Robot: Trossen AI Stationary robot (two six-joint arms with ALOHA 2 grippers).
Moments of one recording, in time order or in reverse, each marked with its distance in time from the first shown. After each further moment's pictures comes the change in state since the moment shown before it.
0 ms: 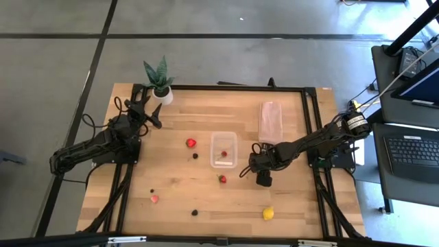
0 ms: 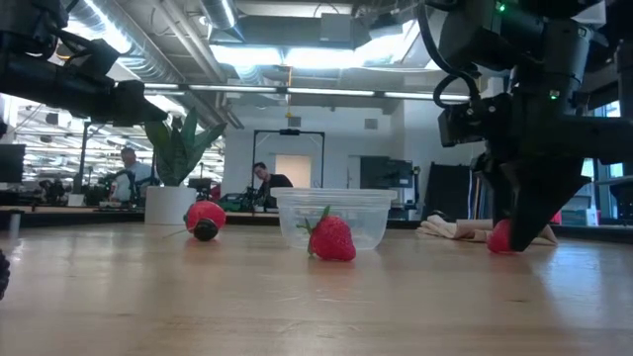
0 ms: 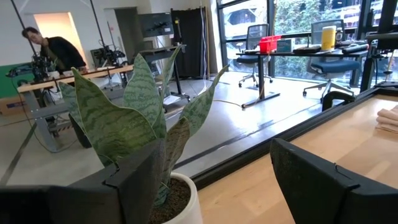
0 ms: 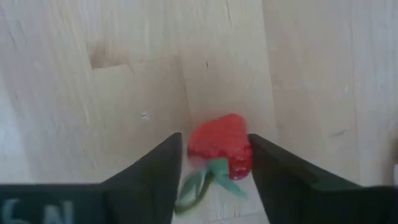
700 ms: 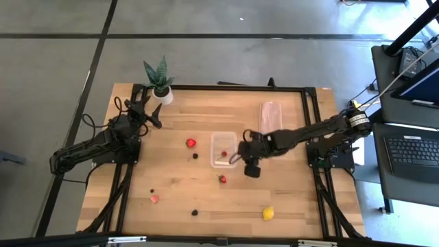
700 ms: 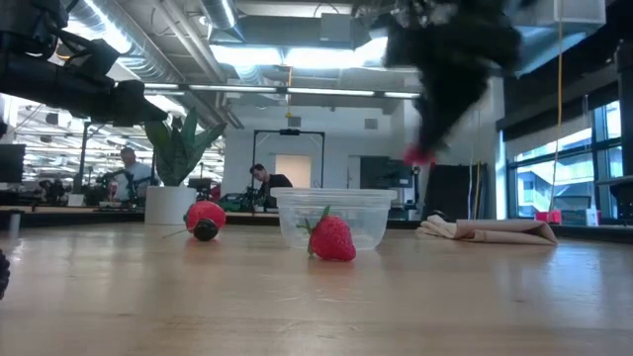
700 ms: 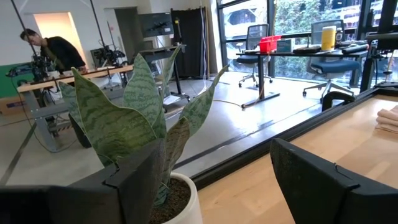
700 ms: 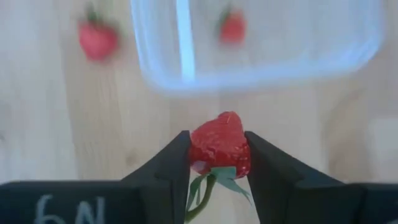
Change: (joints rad) left arm 0.000 0.000 0.000 0.000 0.000 -0.001; right arm -0.106 -0.030 0.283 -0.093 0.036 -0.151
